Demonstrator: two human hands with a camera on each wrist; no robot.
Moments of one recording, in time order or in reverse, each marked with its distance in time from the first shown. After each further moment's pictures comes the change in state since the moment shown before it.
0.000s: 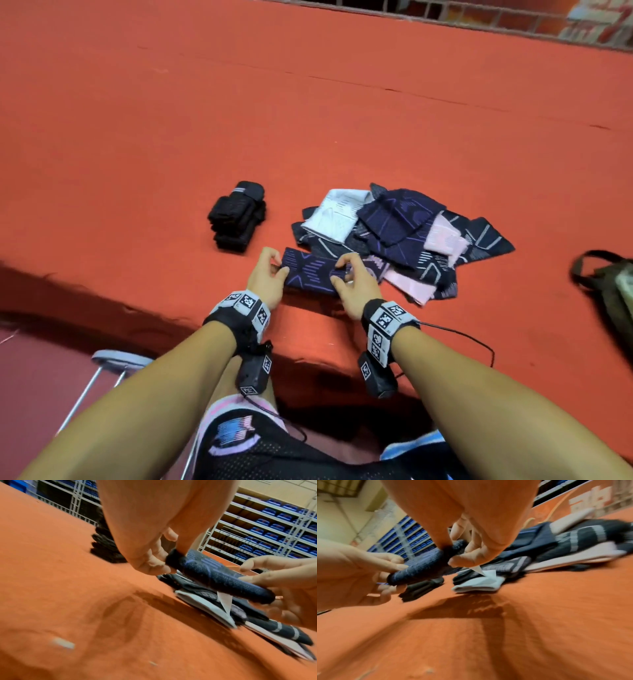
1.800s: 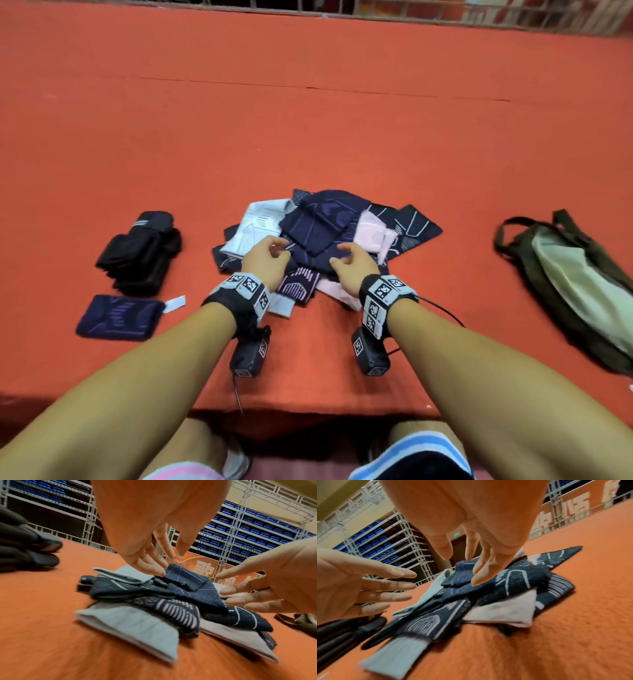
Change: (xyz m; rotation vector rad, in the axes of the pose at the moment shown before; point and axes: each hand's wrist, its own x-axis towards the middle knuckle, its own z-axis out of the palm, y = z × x) left_hand 0.062 0.090 0.128 0.080 -0.147 0.069; right_hand 0.051 0.056 -0.114 0.071 0.179 0.329
